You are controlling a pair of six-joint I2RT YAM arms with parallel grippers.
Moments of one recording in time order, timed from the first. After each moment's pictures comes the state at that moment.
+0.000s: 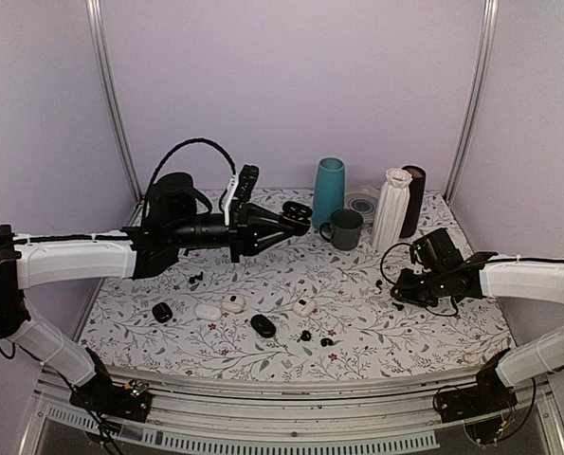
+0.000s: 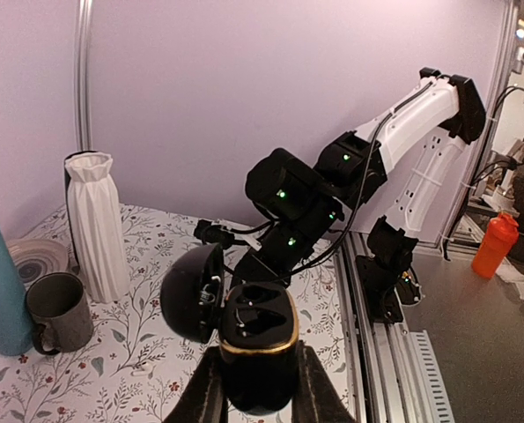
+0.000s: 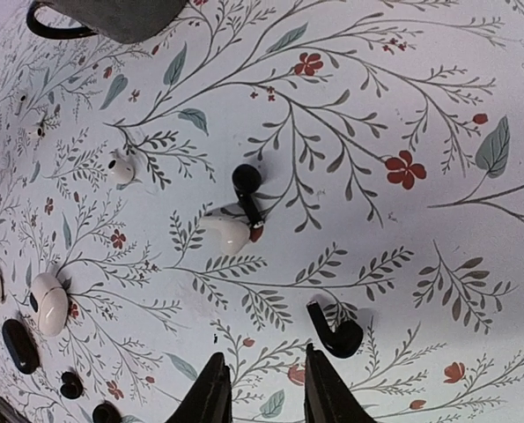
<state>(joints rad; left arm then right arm) -0.78 1.46 0.94 0.49 0.67 -0.11 0.54 1.31 0.65 -0.32 0.03 0.71</state>
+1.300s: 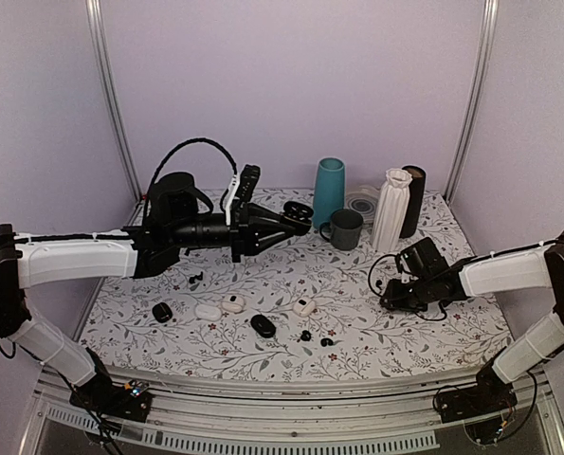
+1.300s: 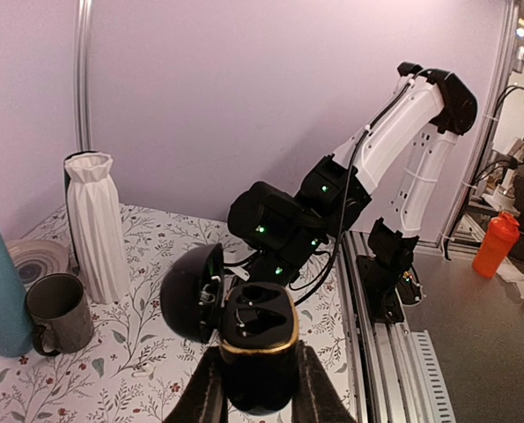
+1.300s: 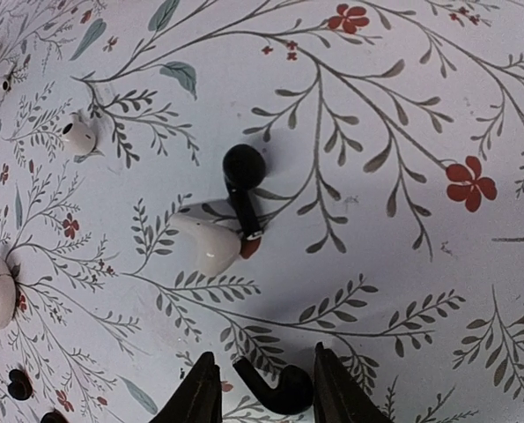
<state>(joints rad) -0.79 1.47 0.95 0.49 0.67 -0.10 0.53 1.48 0.60 -0.13 -0.01 0.58</state>
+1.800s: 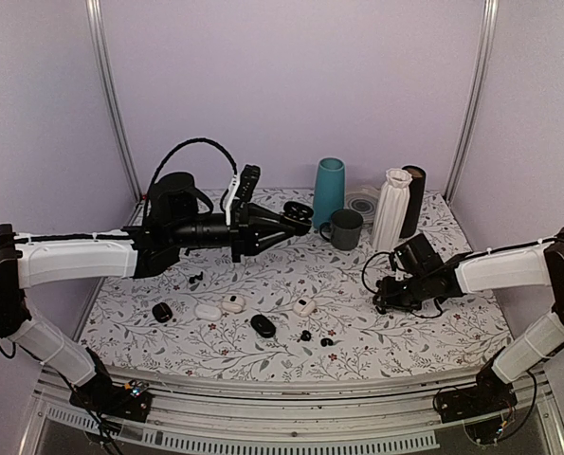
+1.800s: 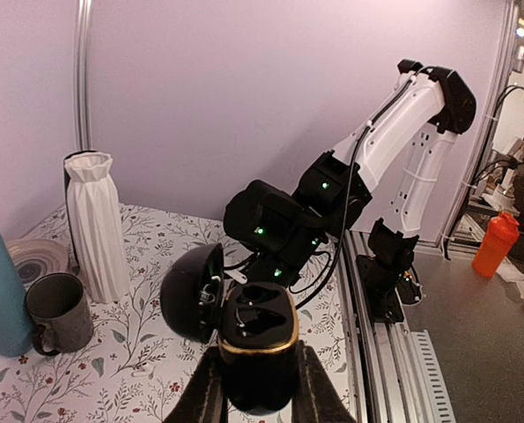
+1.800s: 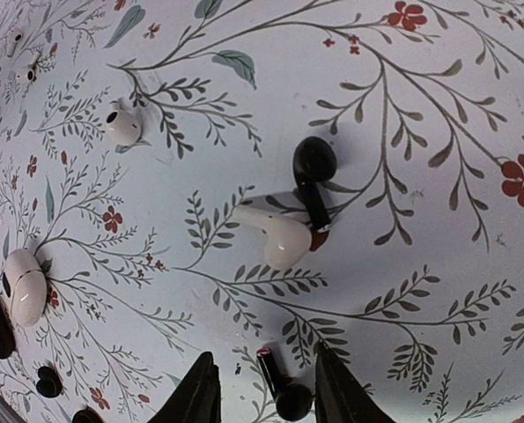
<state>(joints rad) -0.79 1.47 0.95 0.49 0.67 -0.10 0.58 1.50 0.66 -0.17 -0.03 0.63</state>
